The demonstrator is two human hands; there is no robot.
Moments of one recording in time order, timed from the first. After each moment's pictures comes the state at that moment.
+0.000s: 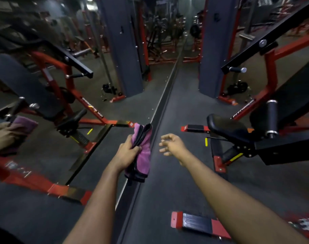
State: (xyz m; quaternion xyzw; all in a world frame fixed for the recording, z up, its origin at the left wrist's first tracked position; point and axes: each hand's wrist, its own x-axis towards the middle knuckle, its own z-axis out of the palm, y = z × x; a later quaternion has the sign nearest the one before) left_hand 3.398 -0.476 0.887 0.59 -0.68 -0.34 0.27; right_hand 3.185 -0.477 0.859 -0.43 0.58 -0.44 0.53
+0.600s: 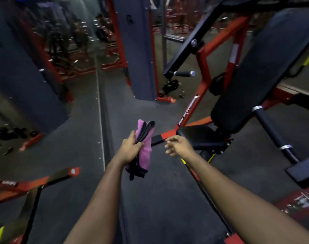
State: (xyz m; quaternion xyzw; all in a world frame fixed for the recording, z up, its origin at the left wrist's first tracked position) left_hand 3.234 -0.937 0.872 0.38 -0.83 -0.38 0.14; right_hand 3.059 -0.805 0.829 -0.24 0.71 -0.55 0.37
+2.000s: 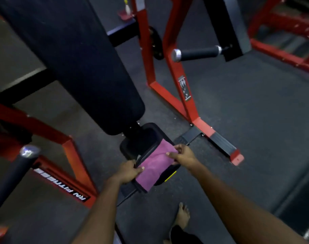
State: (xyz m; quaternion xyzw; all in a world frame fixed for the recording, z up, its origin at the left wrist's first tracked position) left_hand 2.626 -1.192 0.671 -0.34 -0.82 -0.06 -0.45; right_hand 2.822 -1.036 0.630 0.51 0.52 -0.68 -0.09
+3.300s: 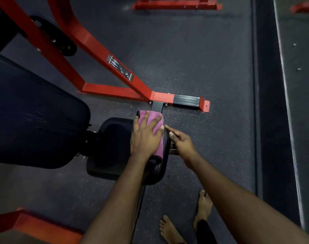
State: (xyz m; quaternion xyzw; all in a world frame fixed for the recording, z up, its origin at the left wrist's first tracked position) left_hand 2.676 -1.070 0.537 -0.72 -0.66 -0.07 -0.22; right_hand 2.820 -1.108 0.493 0.57 0.27 -0.65 -0.42
